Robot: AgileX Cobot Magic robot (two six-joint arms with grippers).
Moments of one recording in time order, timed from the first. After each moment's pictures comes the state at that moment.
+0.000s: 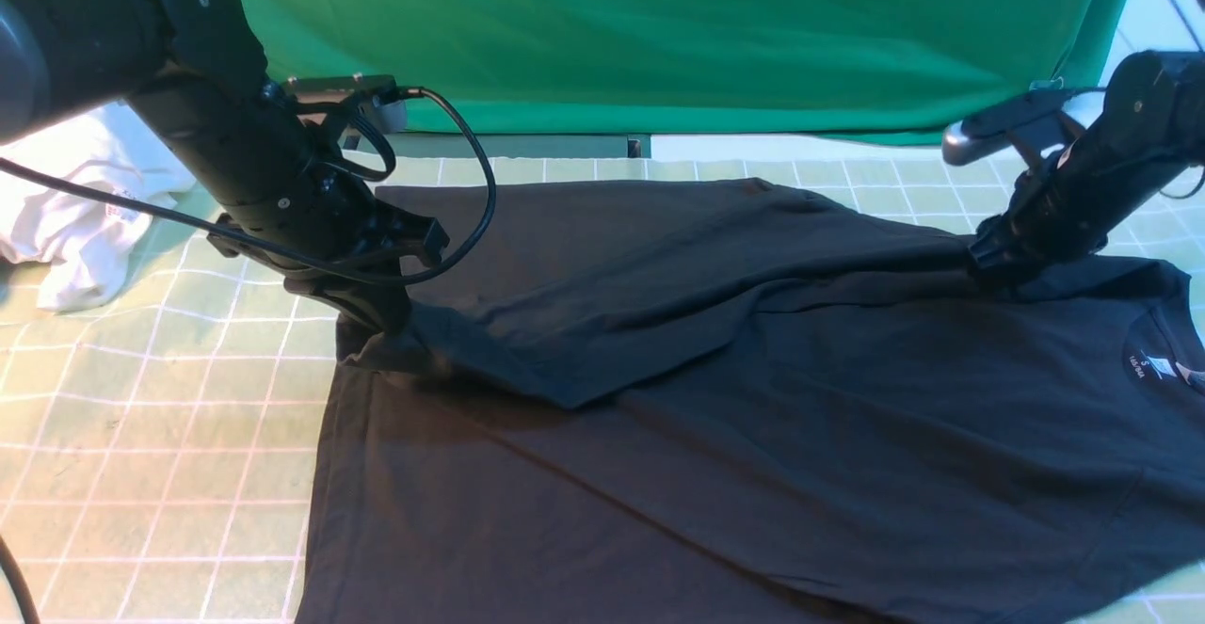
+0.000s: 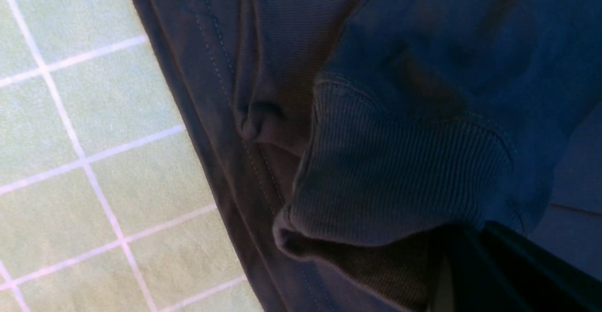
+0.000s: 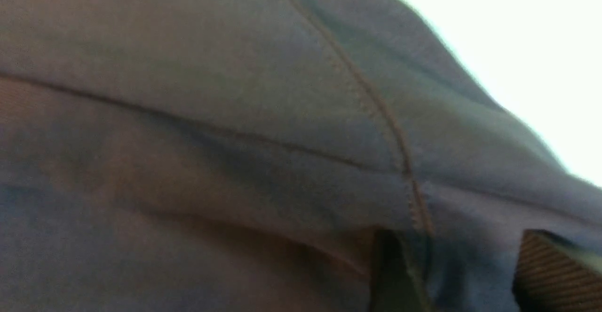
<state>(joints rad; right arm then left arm) 0.02 2.15 -1.64 0.10 0.65 -0.45 -0.13 1.81 -1.45 -0.33 1.05 0.25</state>
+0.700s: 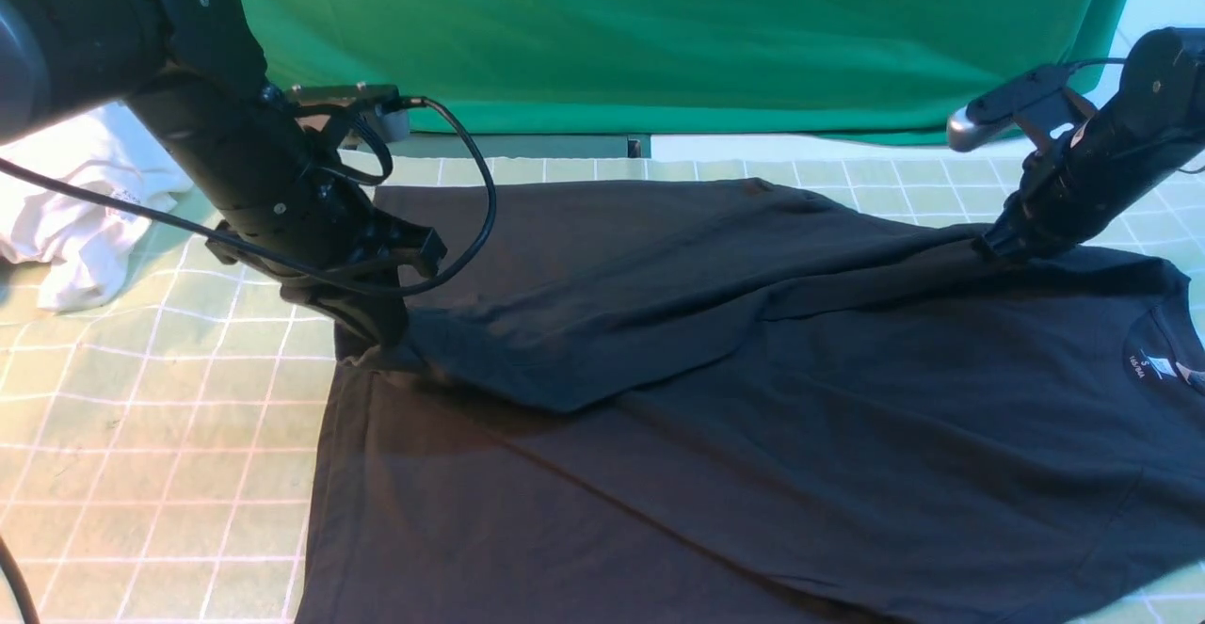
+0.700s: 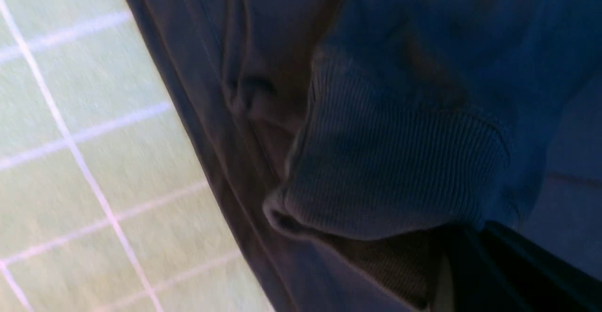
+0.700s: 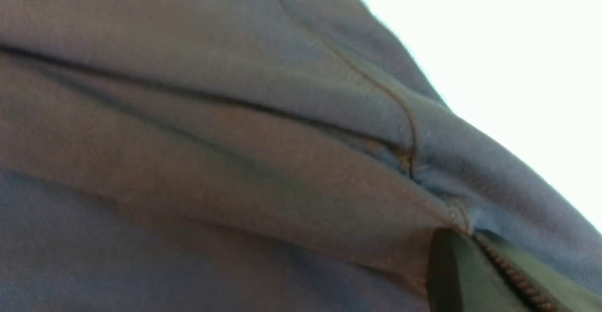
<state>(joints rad) 0.02 2.10 -1.64 0.08 0.66 -0.55 -0.13 1.81 -1.45 -0.34 1.12 0.27</state>
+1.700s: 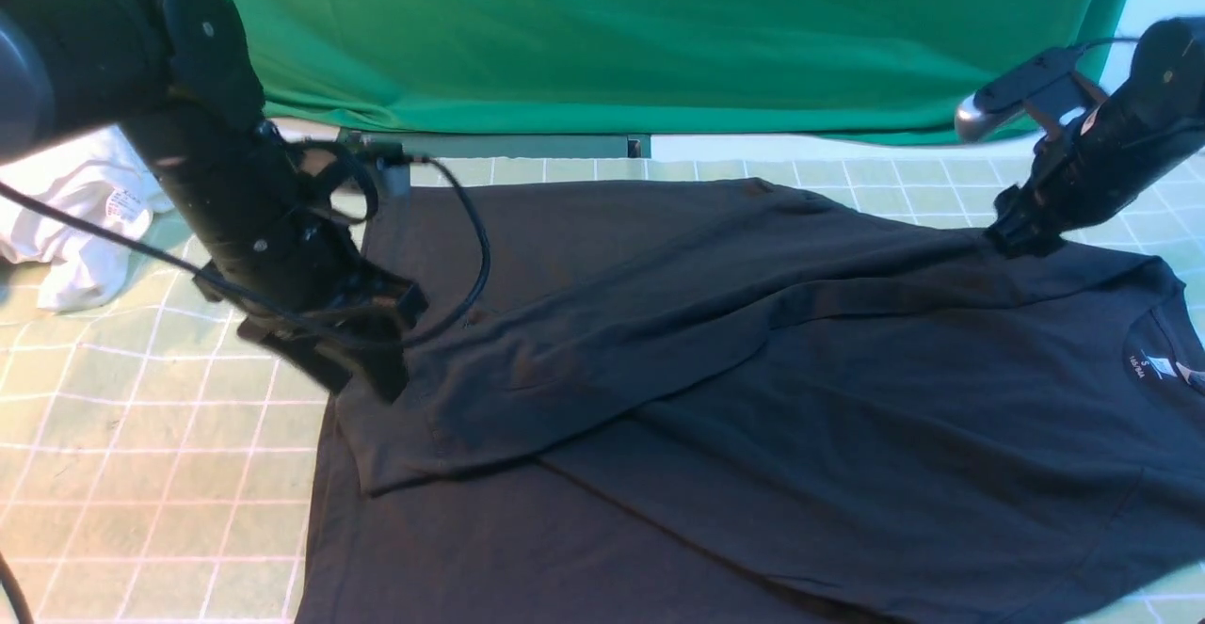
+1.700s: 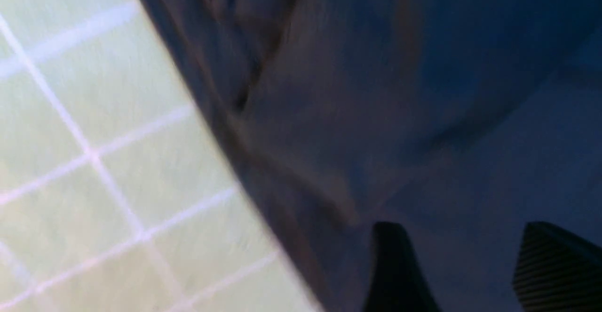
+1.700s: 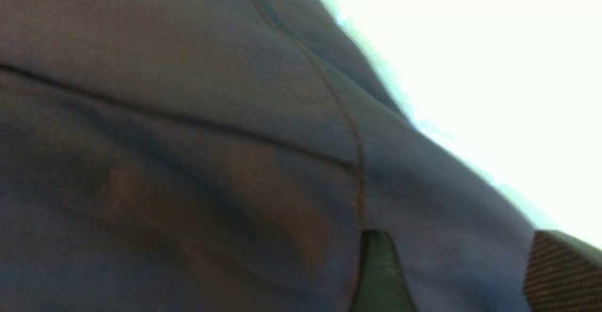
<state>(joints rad) 0.02 2.06 -1.65 0.04 0.66 -0.55 -0.13 1.81 -1.40 -0.34 1.15 0.32</state>
